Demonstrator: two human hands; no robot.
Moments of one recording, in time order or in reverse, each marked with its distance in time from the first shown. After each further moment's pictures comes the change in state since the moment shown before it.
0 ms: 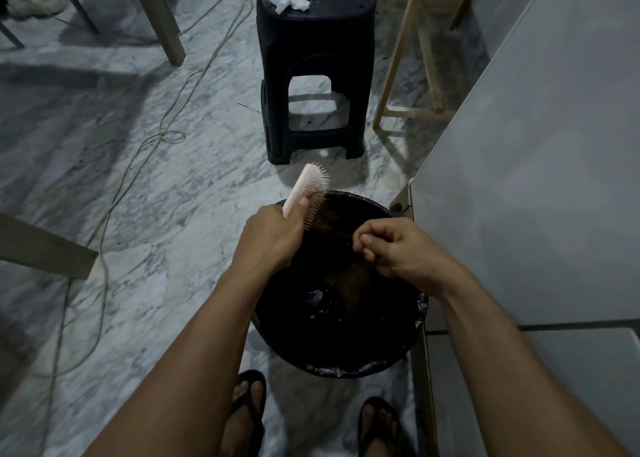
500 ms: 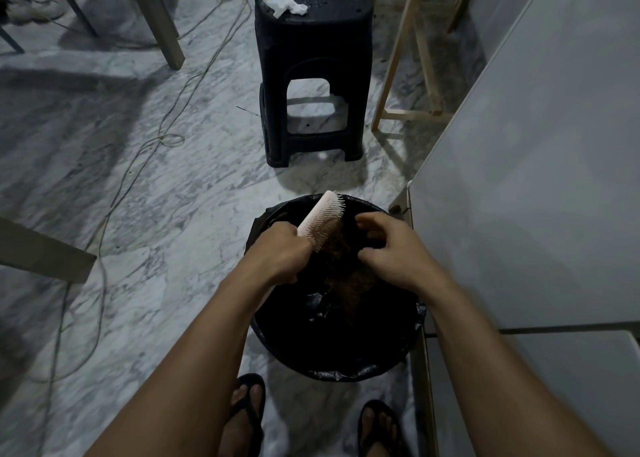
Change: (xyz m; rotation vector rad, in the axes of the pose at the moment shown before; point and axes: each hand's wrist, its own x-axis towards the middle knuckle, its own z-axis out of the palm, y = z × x) left_hand 0.003 -0.002 0.008 0.082 -0.268 -0.082; right_hand 0.006 0.003 0.006 -0.348 0.204 0.047
